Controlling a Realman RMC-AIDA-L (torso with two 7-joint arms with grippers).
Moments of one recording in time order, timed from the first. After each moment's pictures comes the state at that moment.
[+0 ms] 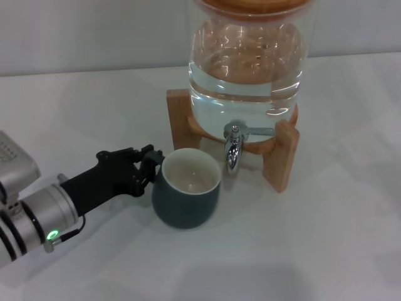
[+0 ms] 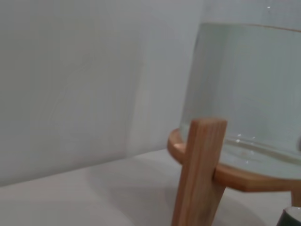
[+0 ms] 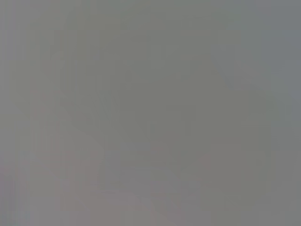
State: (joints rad) left arm -0.62 -2.10 0.85 0.10 -1.66 -1.17 2.30; right arm 0.22 2.00 -0.09 -0.19 1.88 1.72 -2.47
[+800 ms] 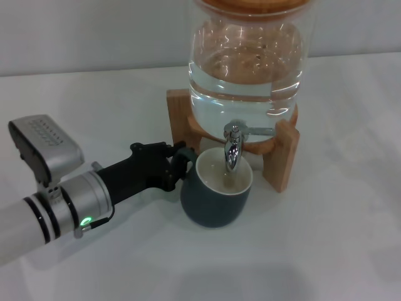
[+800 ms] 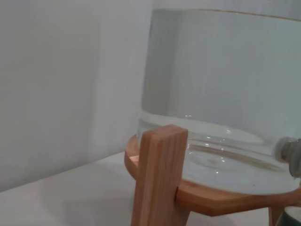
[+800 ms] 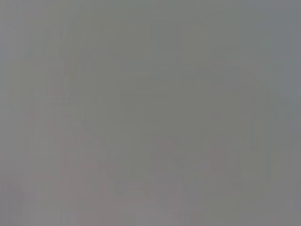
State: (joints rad) left arm -0.75 -2.11 0.85 -0.02 -1.66 -1.11 2.37; right arm 0.24 2.00 -0.09 -0.19 1.88 1.72 -2.47
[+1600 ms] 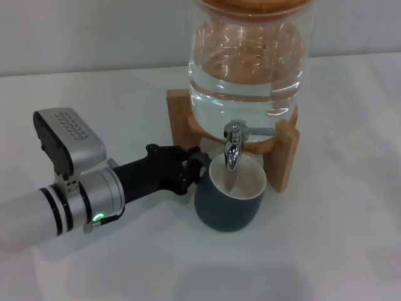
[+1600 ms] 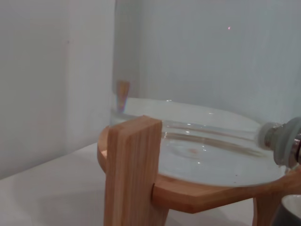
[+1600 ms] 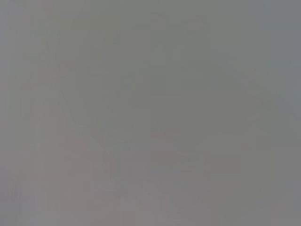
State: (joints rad) left arm -0.82 -2.10 0.85 -0.06 -1.60 -1.06 2.37; right arm 0.24 2.01 -0.09 -0.18 1.88 1.72 -2.47
